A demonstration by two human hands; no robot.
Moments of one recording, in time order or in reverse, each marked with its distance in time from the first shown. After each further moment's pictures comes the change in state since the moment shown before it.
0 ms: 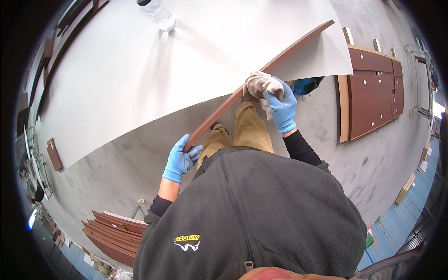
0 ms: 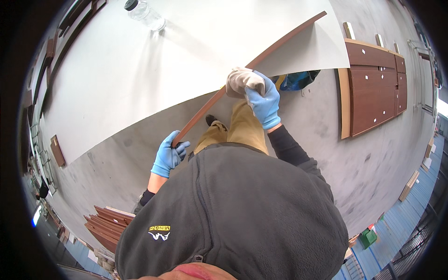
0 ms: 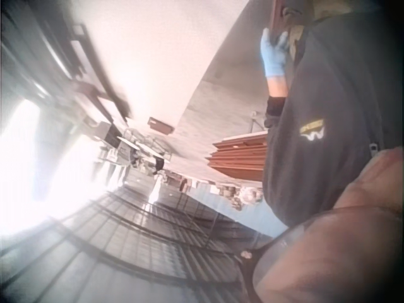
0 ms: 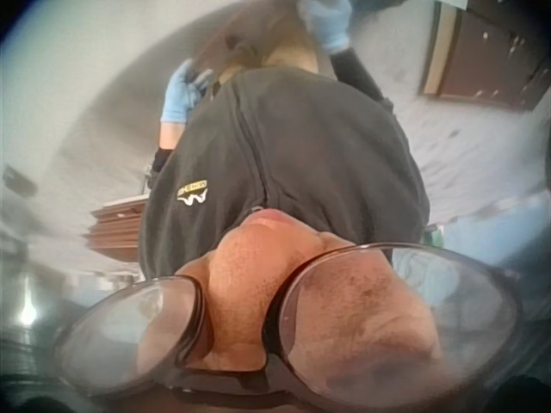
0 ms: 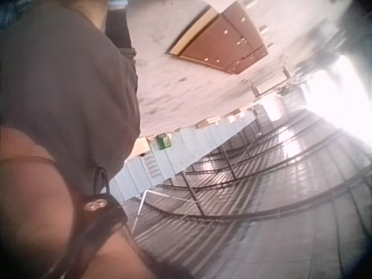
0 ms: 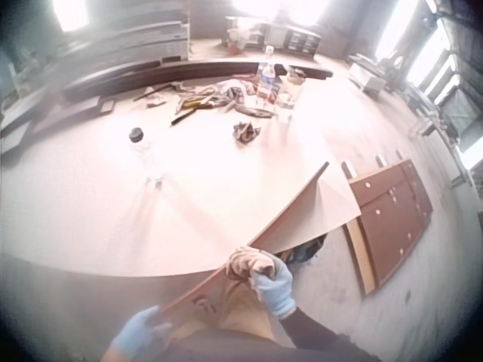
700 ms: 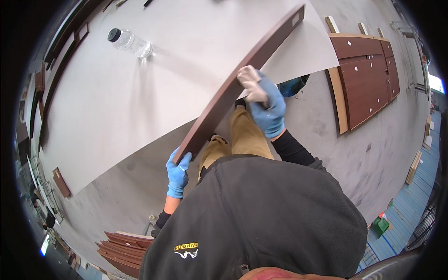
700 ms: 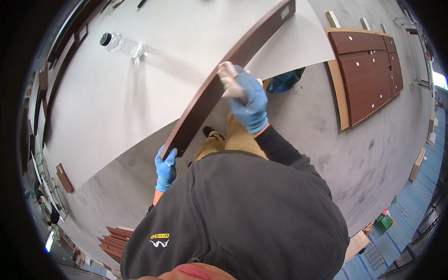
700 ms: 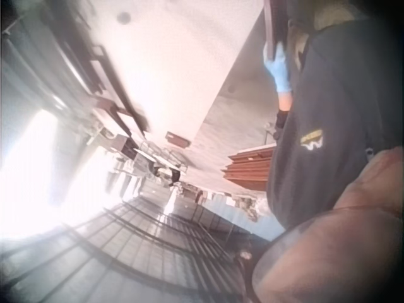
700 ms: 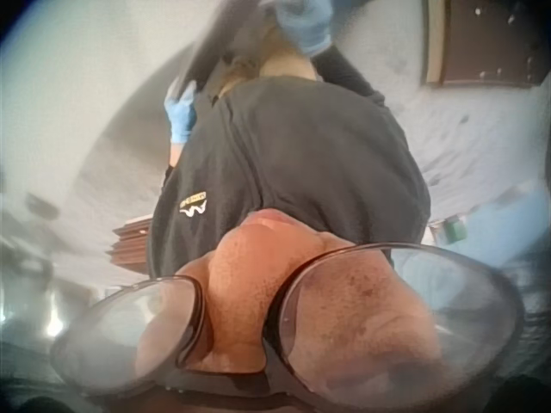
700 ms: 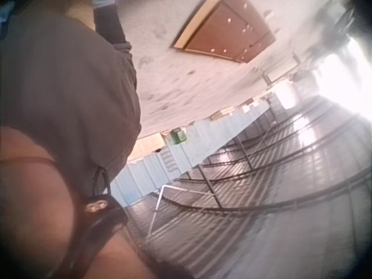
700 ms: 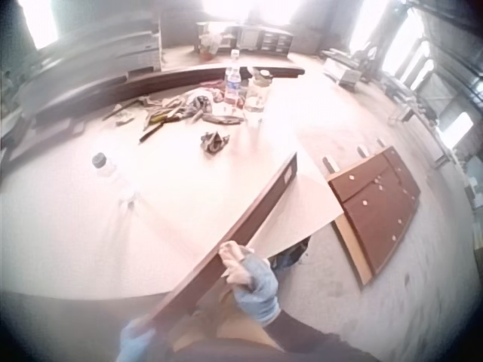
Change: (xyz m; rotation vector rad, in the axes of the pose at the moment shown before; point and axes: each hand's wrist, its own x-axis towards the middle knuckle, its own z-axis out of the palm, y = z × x) left_hand -0.009 -0.005 0.066 0.640 0.050 0.659; right_hand 0.036 -0.024 -0.014 -0.457 0.137 -0.621
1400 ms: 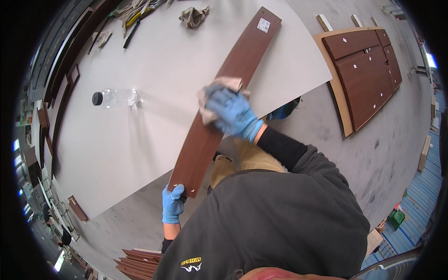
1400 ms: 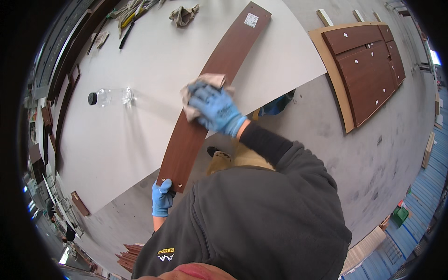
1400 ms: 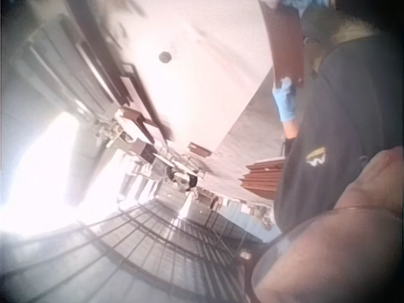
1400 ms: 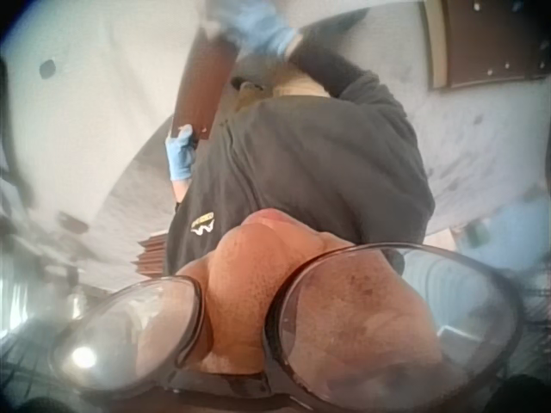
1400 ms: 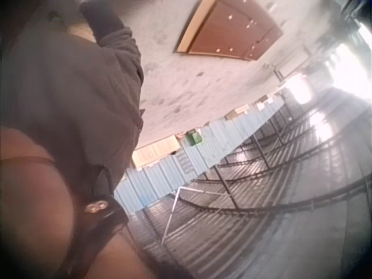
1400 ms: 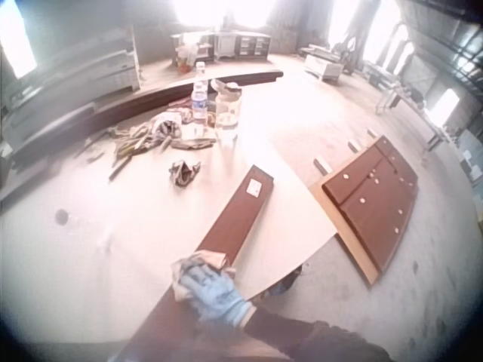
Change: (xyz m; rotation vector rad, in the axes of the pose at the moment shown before) left_hand 0.039 0.066 0.024 -0.277 -0.110 -0.287; right_hand 0.088 0.088 0.033 -0.095 -0.510 -0.136
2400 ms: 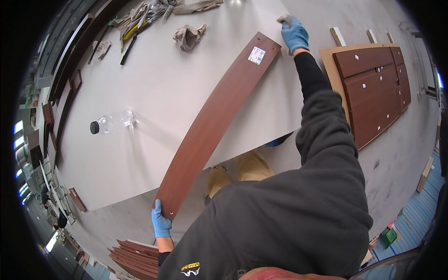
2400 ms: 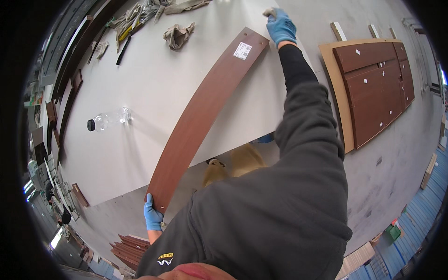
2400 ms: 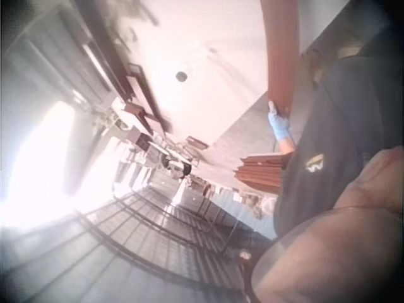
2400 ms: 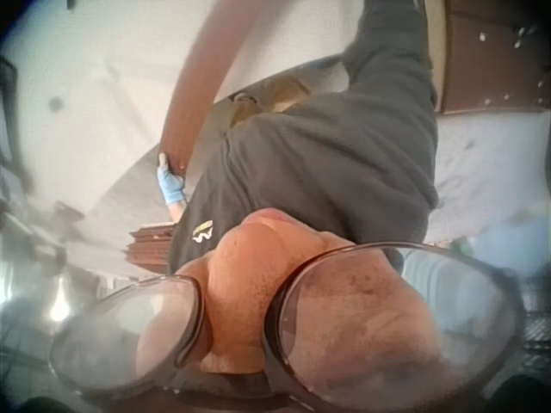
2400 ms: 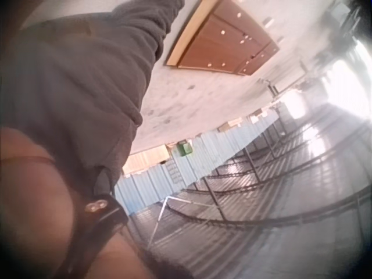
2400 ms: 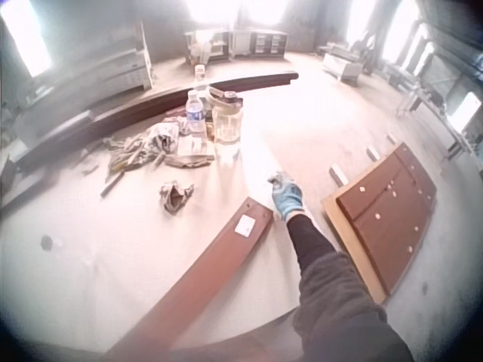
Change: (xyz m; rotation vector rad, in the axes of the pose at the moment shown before) left_hand 0.003 -0.005 0.011 -0.204 0.361 0.062; right_hand 0.156 0.400 -0.150 -0.144 0.293 0.553
